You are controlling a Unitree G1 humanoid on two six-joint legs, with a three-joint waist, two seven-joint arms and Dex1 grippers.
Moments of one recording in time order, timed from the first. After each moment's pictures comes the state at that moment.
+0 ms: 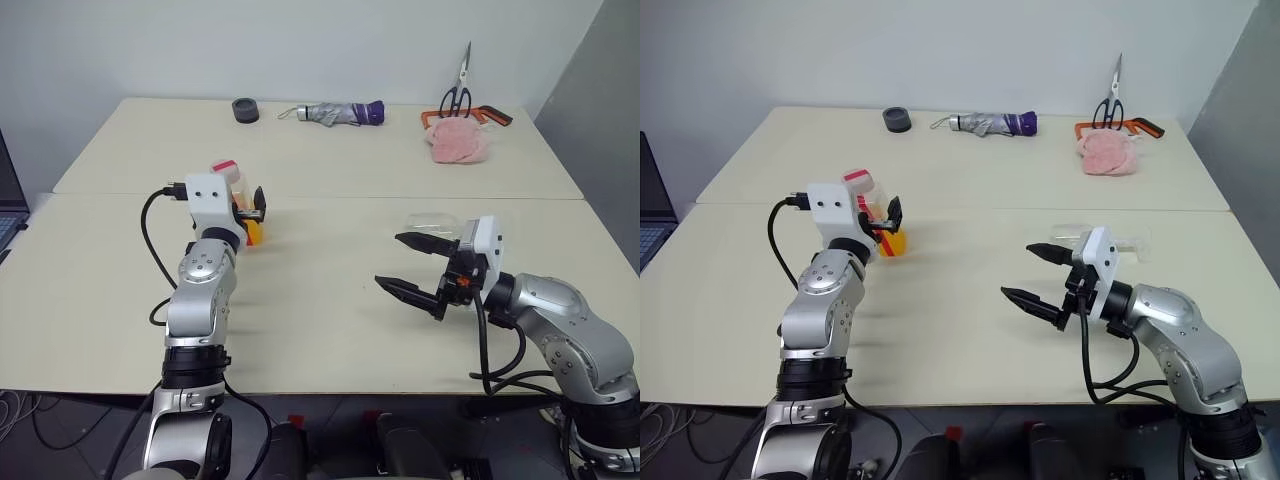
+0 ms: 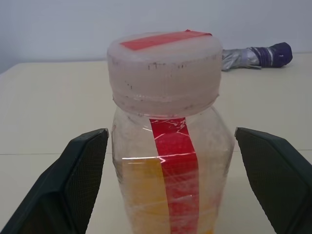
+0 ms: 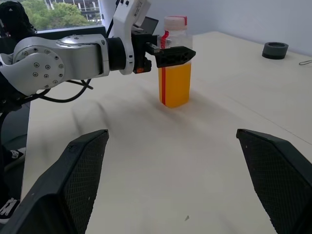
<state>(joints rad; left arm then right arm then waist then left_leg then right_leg) -0.51 0.23 0.16 0.01 -0.10 0.41 -0.01 -0.26 -0.57 0.01 -0.46 0.58 0.52 0.78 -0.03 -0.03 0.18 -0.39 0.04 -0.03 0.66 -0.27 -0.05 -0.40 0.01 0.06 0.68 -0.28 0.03</state>
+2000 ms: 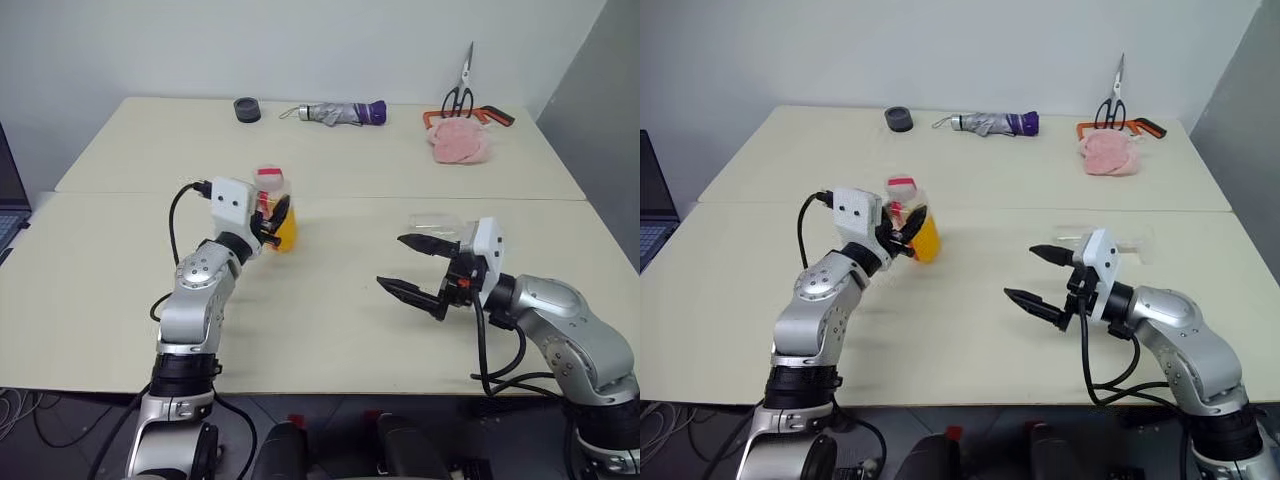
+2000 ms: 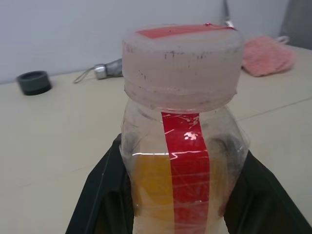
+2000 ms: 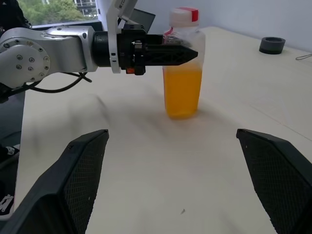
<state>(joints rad) -0.48 0.31 0.08 -0.04 -0.21 0.37 -0.42 -0.24 -0.58 0.00 -0.47 0.57 0.52 0.77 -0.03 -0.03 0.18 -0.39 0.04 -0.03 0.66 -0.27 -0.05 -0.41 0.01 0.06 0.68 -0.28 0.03</state>
